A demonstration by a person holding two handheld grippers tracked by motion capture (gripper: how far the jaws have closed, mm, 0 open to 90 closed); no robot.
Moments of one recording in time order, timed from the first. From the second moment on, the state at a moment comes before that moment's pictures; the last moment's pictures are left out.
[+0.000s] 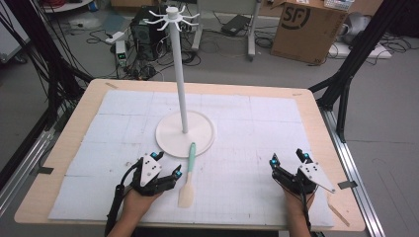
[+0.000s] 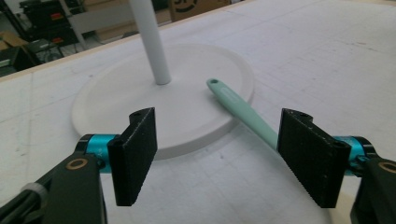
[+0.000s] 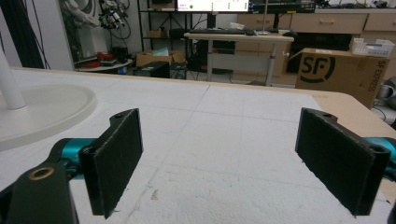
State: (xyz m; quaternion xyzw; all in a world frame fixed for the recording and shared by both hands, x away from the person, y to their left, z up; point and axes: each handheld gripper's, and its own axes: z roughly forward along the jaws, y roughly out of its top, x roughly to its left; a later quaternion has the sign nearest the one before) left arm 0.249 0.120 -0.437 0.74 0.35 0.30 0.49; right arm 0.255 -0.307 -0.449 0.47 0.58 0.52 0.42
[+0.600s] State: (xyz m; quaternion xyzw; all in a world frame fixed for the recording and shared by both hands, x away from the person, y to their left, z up) left arm 0.242 0.103 -0.439 0.81 0.25 0.21 0.49; right arm 0.255 -0.308 -0.449 0.47 0.58 0.52 0.42
